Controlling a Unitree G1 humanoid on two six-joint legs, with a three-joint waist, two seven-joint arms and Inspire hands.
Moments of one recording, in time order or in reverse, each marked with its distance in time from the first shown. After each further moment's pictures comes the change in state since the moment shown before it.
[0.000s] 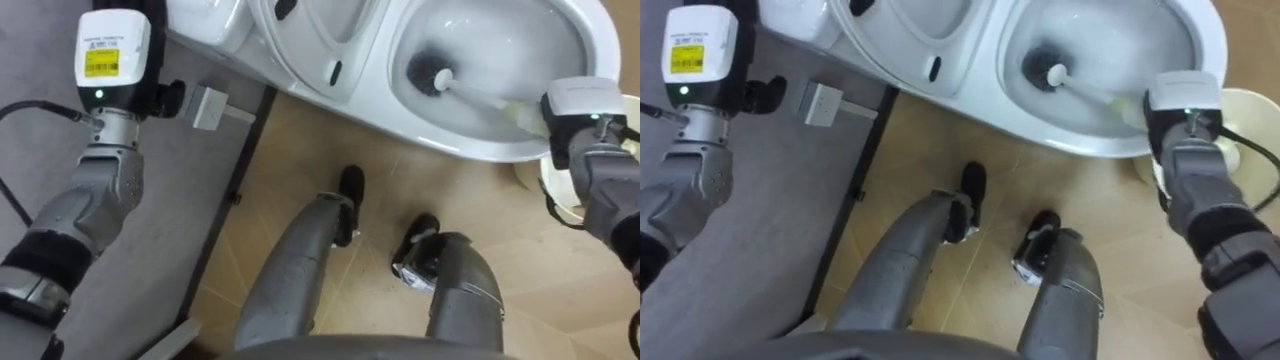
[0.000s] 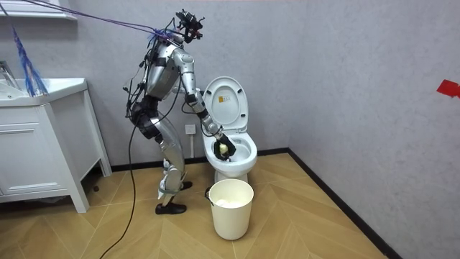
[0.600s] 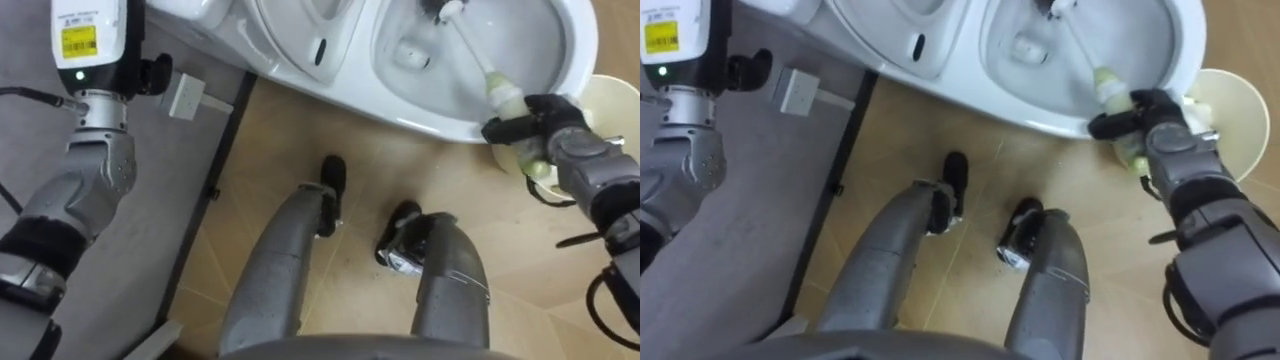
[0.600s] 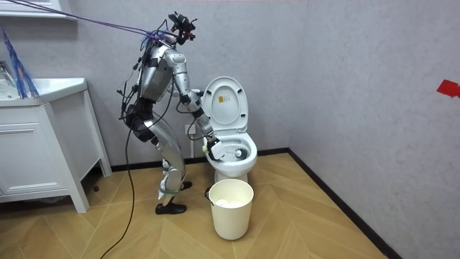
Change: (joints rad) left arm -0.021 0.012 0.057 0.034 0.001 0.003 0.077; right arm -0.107 0.157 -0.125 0.089 1.201 -0.026 0.123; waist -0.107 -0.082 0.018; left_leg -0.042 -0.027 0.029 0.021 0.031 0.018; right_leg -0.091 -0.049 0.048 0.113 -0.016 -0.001
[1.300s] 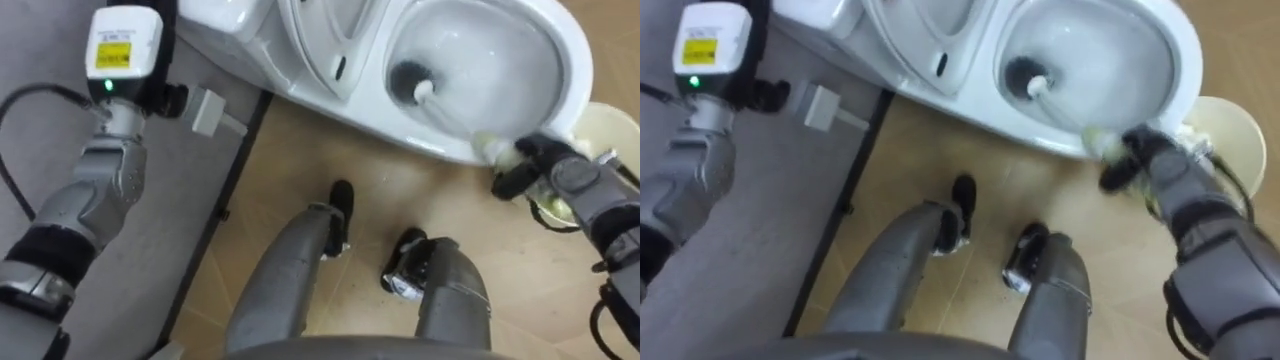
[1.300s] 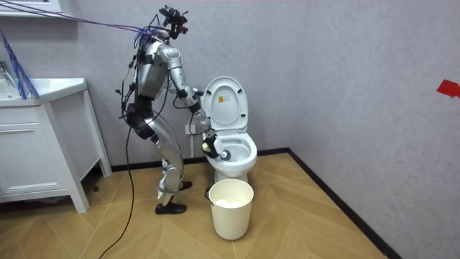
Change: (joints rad) left arm 0.103 -0.069 0.002 -0.001 0.080 0.018 -0.231; right arm 0.132 -0.009 0.034 0.124 -0.649 -0.065 0.139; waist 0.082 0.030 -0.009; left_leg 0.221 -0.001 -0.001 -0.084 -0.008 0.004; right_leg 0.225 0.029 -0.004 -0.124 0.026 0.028
